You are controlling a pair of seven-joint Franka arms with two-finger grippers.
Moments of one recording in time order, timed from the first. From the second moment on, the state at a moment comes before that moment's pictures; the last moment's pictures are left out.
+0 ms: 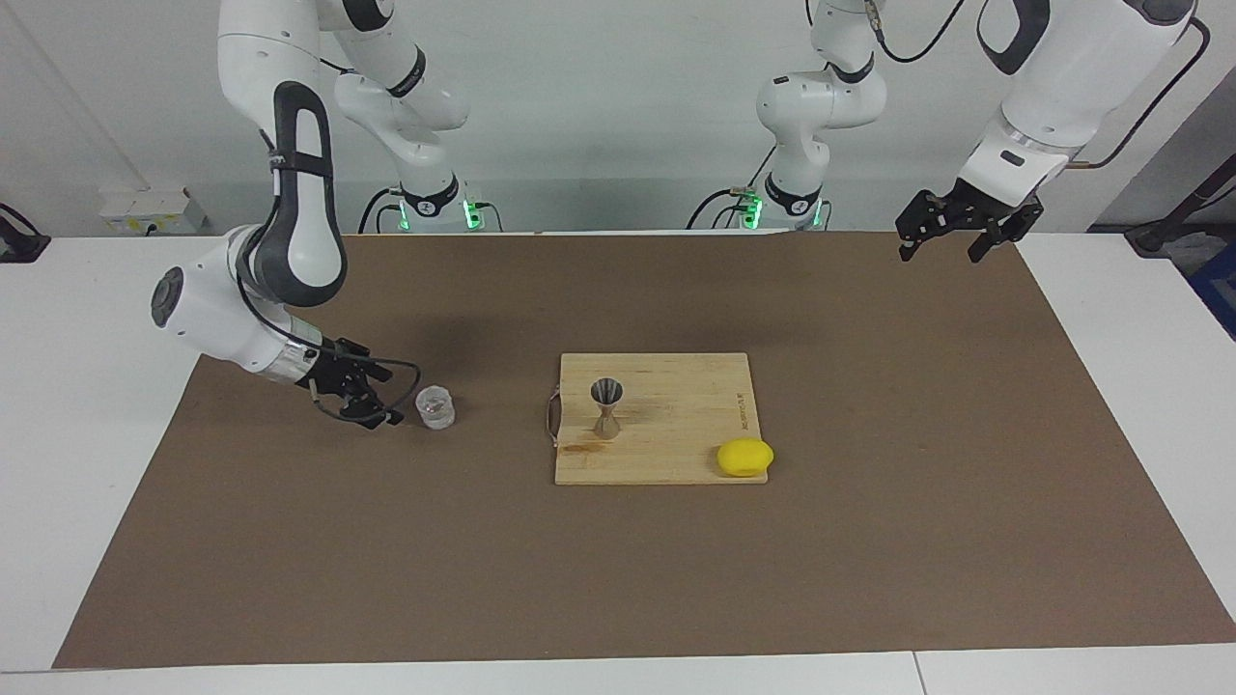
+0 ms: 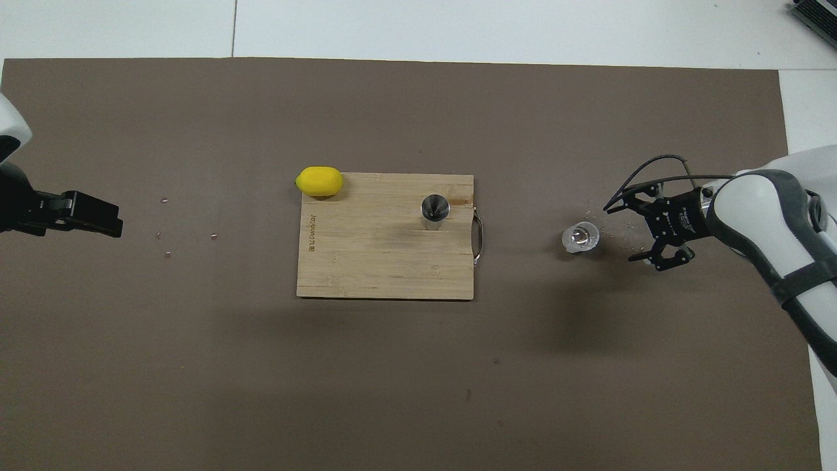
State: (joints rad) left arm 0.02 -0.02 -0.10 -1.60 -0.03 1.51 0.01; right arm -0.14 0.26 0.02 -1.97 0.47 2.02 0.71
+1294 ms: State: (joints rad) left arm 0.02 -0.02 -0.10 -1.60 -0.03 1.51 0.01; right arm 0.09 0.11 0.03 -1.86 -0.01 1.97 0.48
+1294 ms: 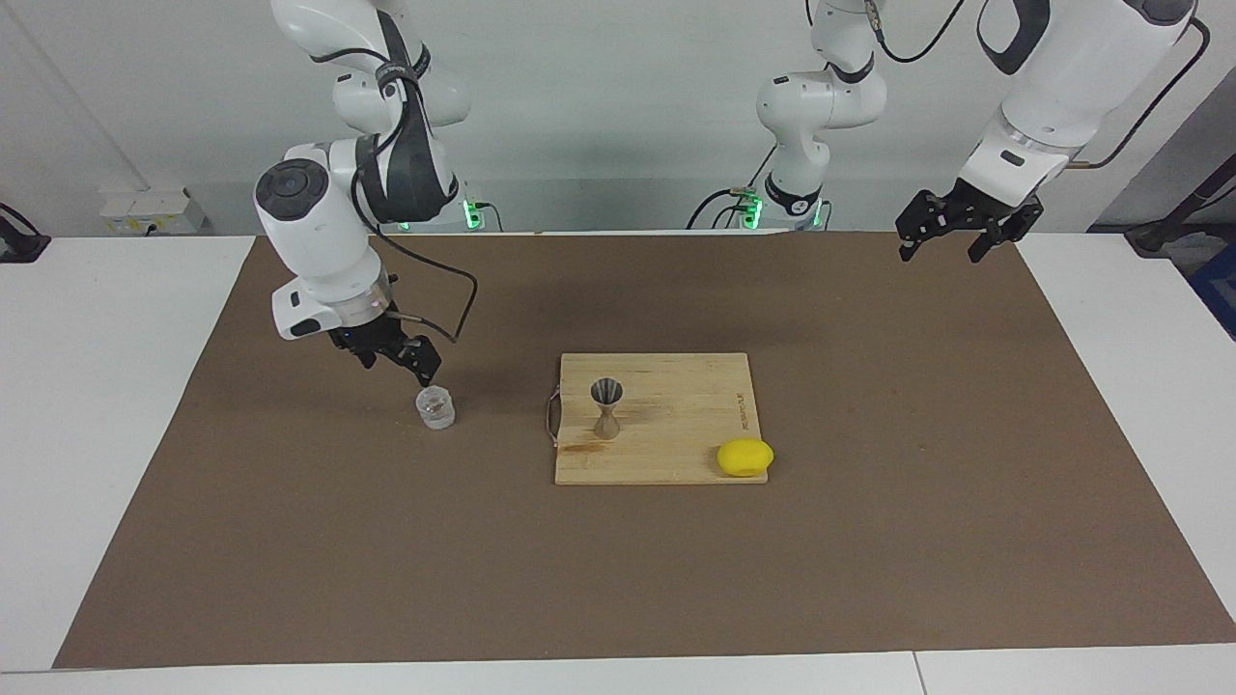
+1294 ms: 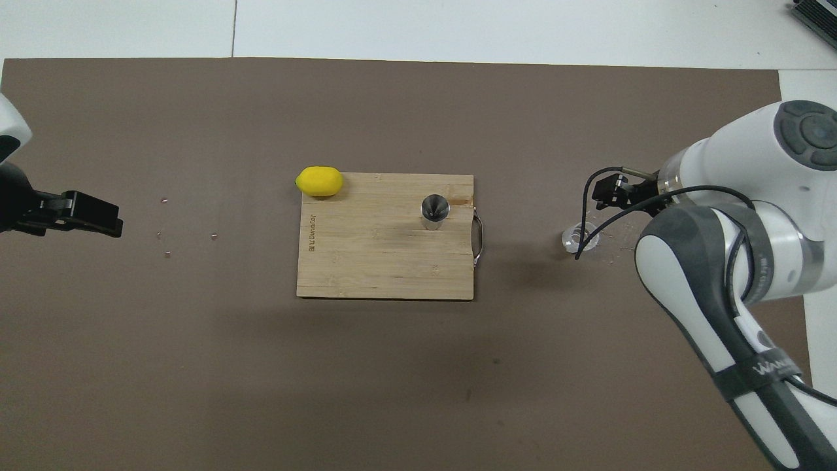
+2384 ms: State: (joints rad) left arm 0.02 -0.02 -0.10 -1.60 -0.03 1.51 0.01; right arm 0.05 0.04 0.01 -1.56 -0.02 1.59 0.28
